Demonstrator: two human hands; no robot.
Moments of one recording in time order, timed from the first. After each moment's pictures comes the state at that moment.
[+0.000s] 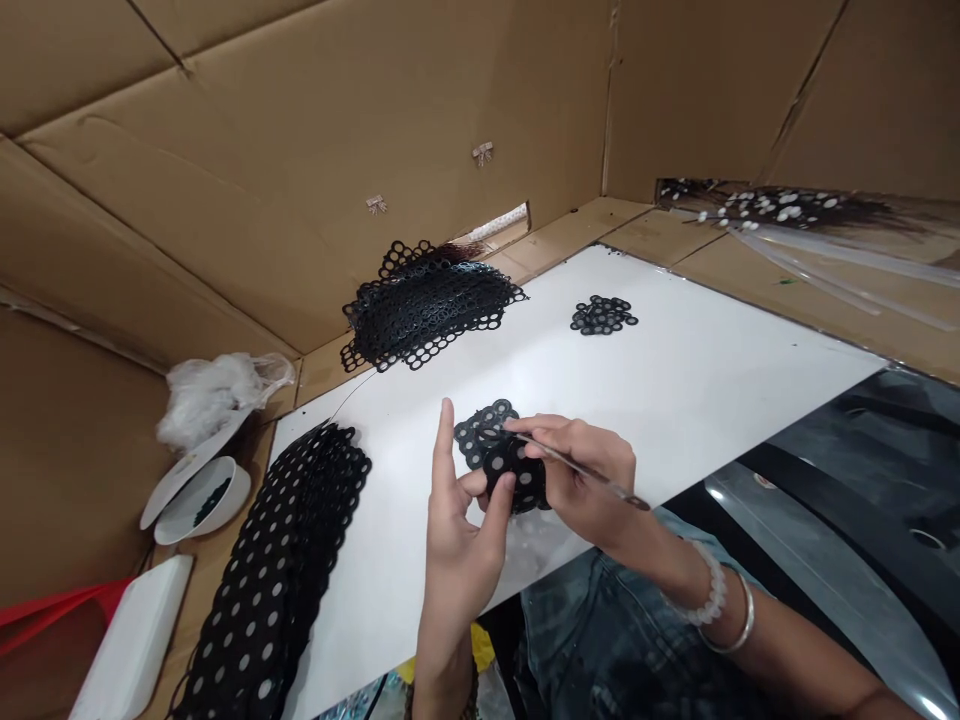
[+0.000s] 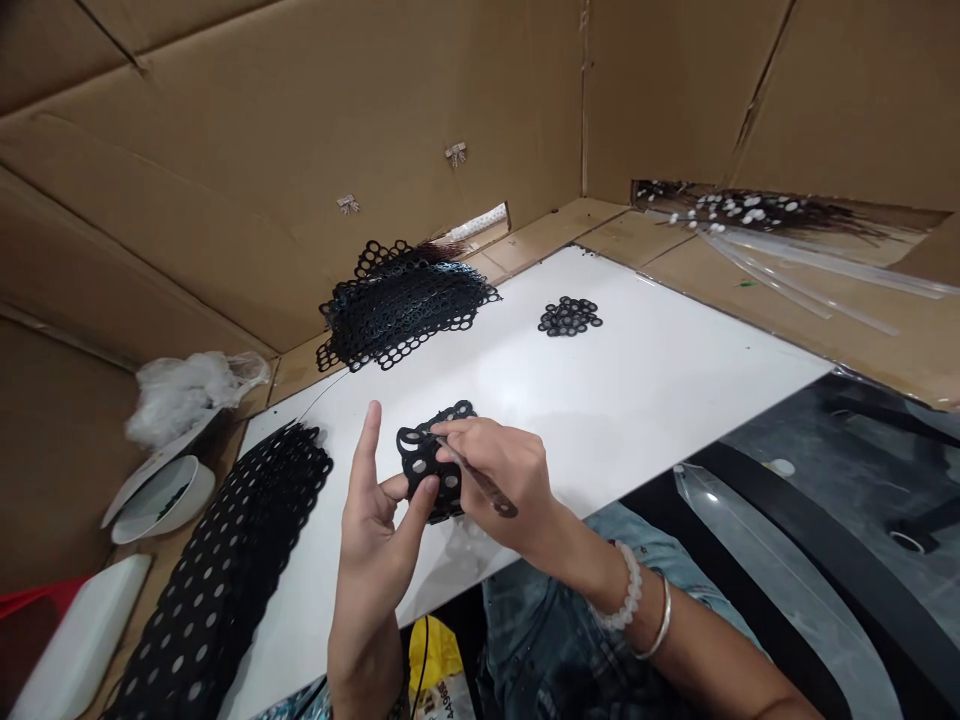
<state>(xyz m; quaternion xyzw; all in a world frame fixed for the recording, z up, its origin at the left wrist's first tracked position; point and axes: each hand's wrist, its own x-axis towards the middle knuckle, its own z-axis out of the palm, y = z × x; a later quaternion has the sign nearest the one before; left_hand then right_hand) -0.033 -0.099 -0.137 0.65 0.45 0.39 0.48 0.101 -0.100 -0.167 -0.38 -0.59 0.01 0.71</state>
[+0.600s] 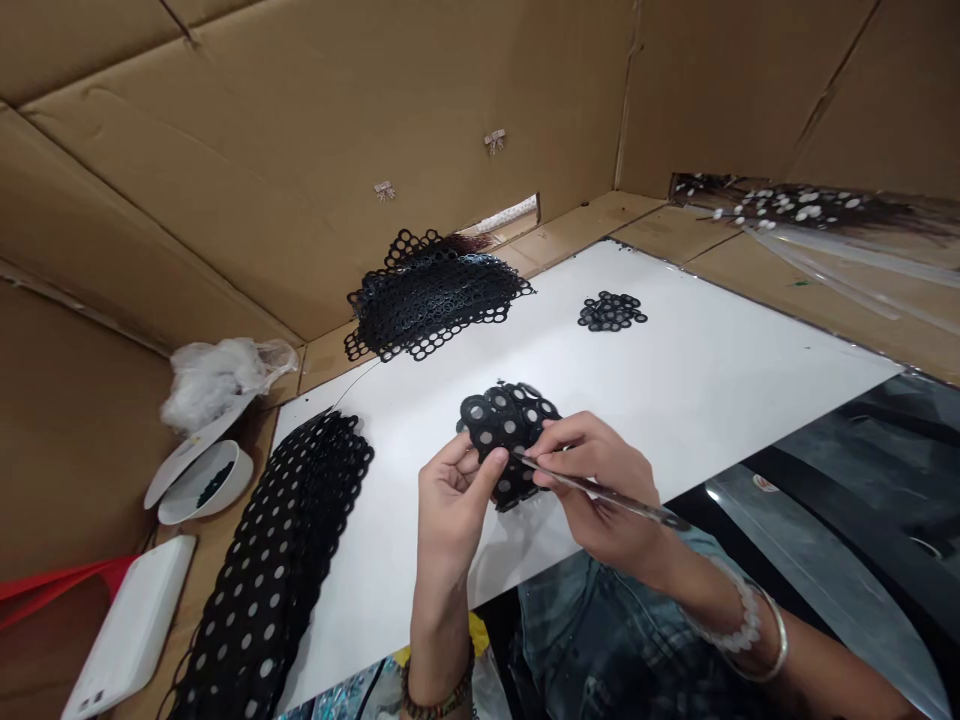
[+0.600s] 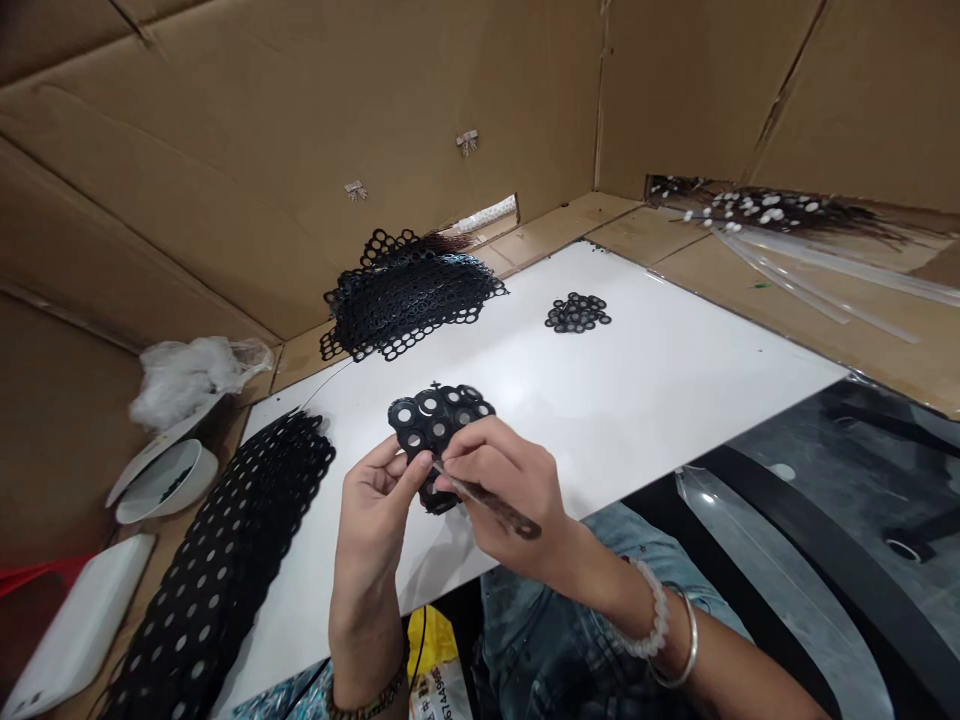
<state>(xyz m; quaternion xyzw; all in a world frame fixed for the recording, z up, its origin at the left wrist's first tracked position) -0.035 -0.080 -0.143 0.56 0.39 0.42 0.59 0.104 -0.118 -0.156 -0.37 -0.61 0.09 0.69</state>
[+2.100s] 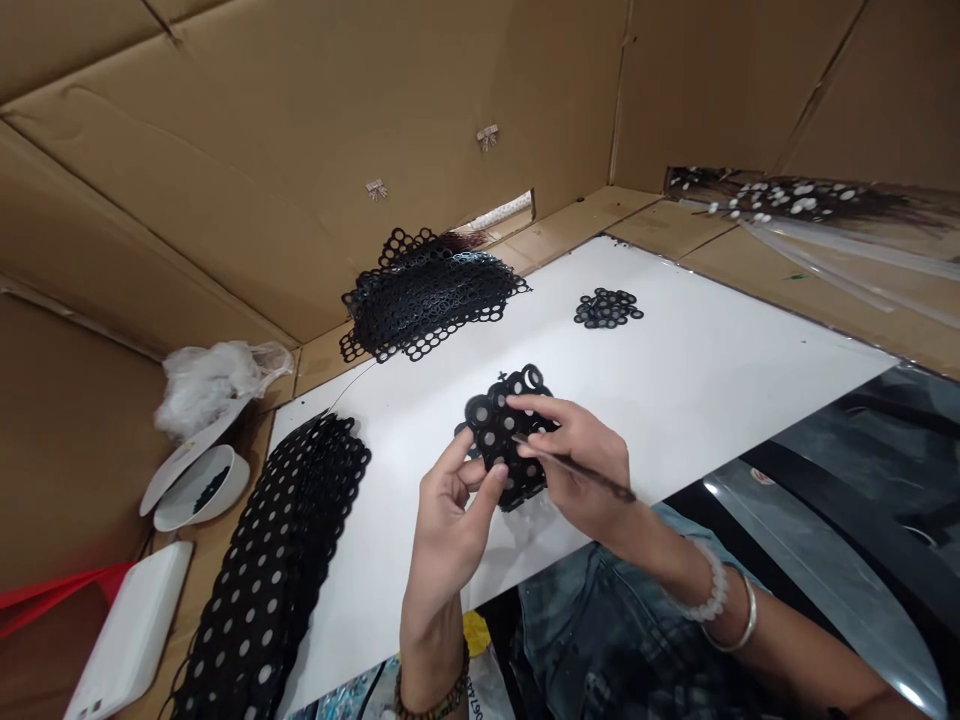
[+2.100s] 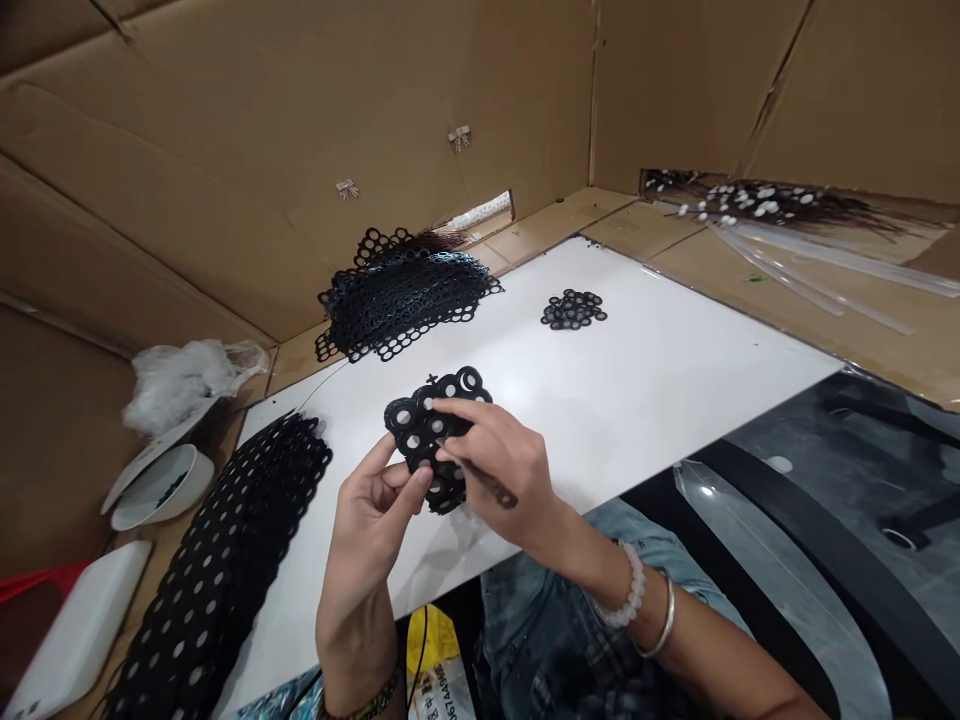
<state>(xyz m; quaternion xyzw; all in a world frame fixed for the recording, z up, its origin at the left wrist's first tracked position) -0.037 -0.085 -0.137 0.60 0.39 0.39 0.58 0.103 -0.099 -0.172 -0.38 -0.61 0.02 0.69</state>
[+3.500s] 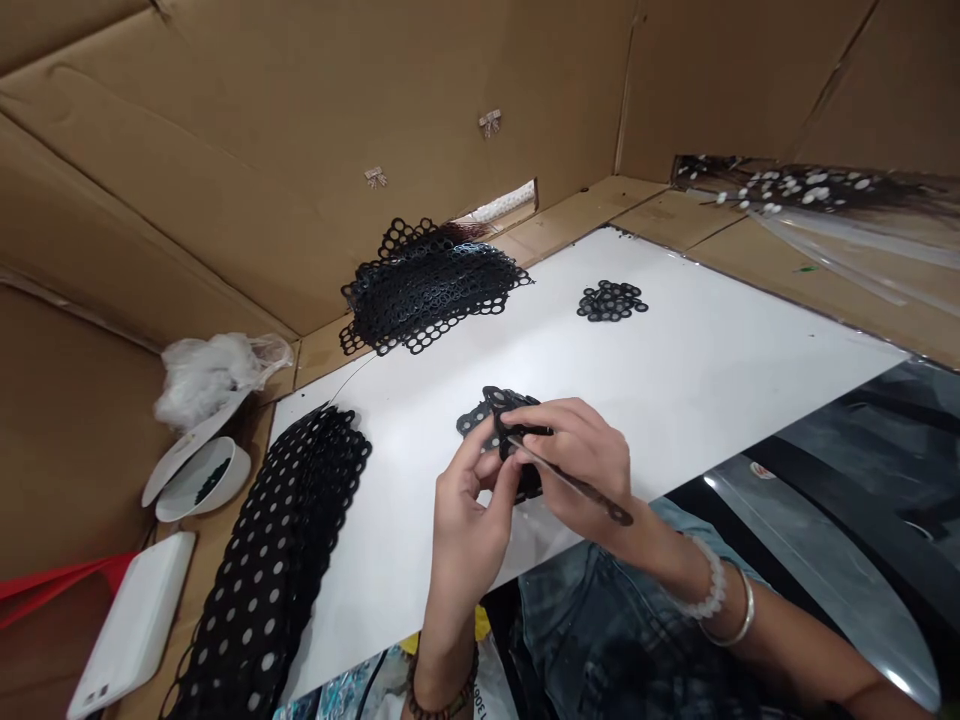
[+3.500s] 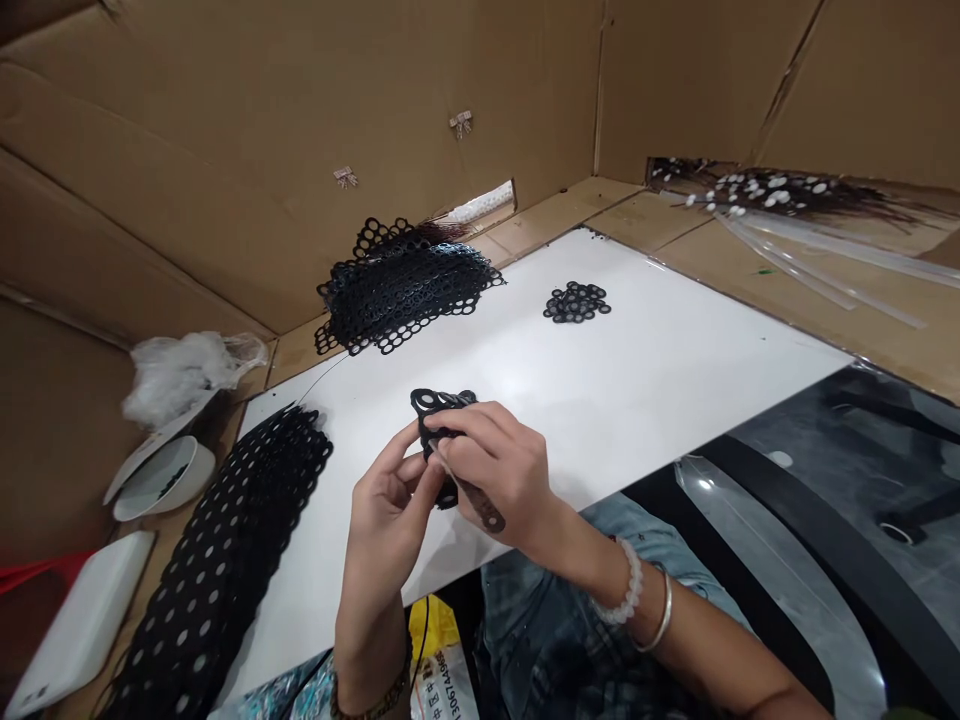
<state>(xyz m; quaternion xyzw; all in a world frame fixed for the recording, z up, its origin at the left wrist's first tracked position) -0.029 -0.096 -0.142 0.62 0.42 0.37 0.55 0.097 -0.102 -0.166 -0.42 -0.63 -0.05 0.66</state>
